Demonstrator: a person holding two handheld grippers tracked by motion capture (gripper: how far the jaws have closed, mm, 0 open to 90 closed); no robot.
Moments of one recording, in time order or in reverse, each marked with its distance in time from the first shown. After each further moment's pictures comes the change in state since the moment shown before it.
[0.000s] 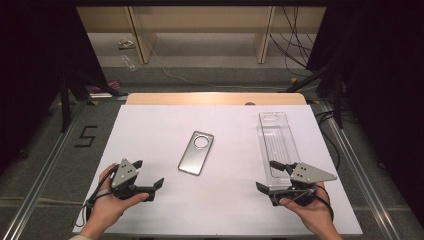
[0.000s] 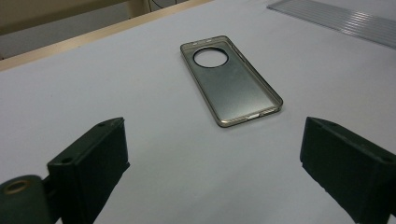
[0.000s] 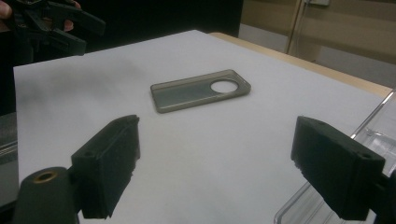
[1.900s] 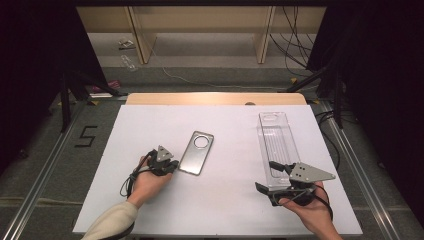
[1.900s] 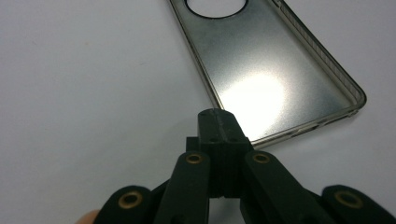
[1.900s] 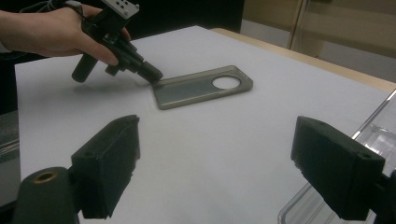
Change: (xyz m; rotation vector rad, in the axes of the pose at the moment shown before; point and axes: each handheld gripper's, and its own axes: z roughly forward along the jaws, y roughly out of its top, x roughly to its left) left arm -0.004 0.006 0.112 0.254 0.004 0.019; right arm 0.000 -0.001 0.002 0.011 0.008 0.006
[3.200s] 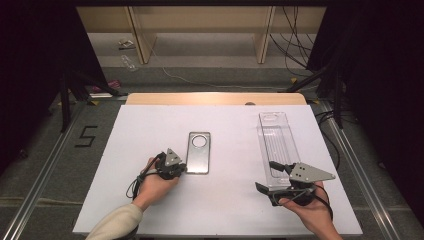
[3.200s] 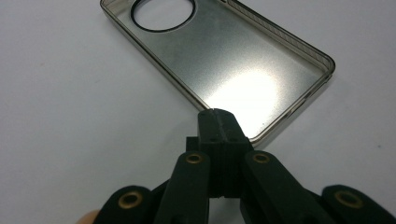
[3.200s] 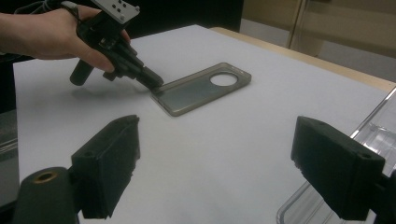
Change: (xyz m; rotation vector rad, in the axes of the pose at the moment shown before) left arm -0.021 0.004 0.003 -0.002 -0.045 0.067; right arm 0.000 0.000 0.000 0.003 -0.003 0.001
